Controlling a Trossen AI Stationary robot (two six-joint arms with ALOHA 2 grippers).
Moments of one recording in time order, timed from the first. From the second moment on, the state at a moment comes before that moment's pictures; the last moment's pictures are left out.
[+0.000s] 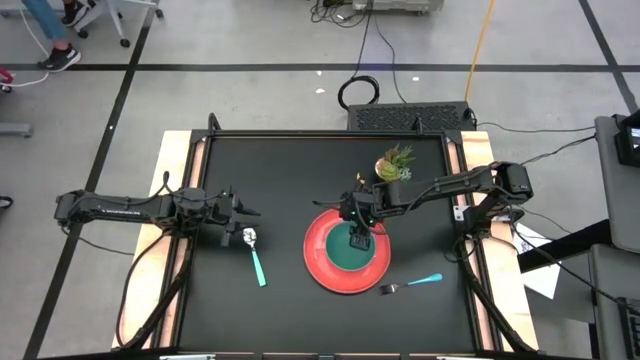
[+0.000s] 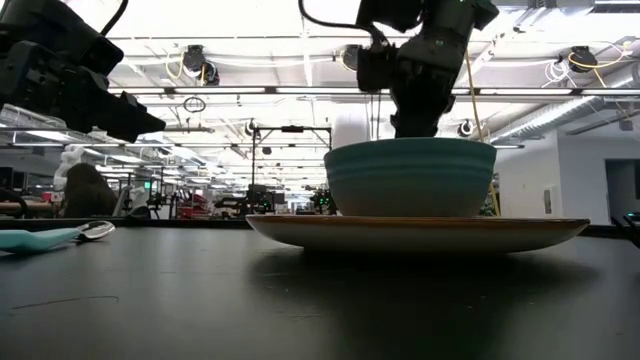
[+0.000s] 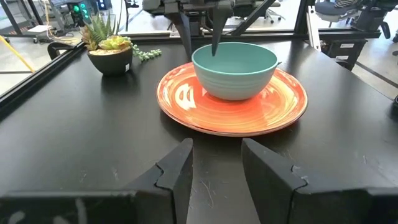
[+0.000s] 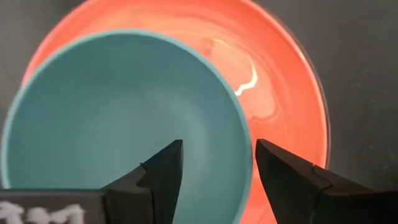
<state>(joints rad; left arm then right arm) 0.04 0.39 0.07 0.06 0.10 0.04 0.02 1.65 1.17 -0.68 -0.03 0.26</state>
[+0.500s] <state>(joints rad) 0.04 0.39 0.07 0.06 0.10 0.04 0.02 1.51 1.17 -0.68 -0.03 0.22</state>
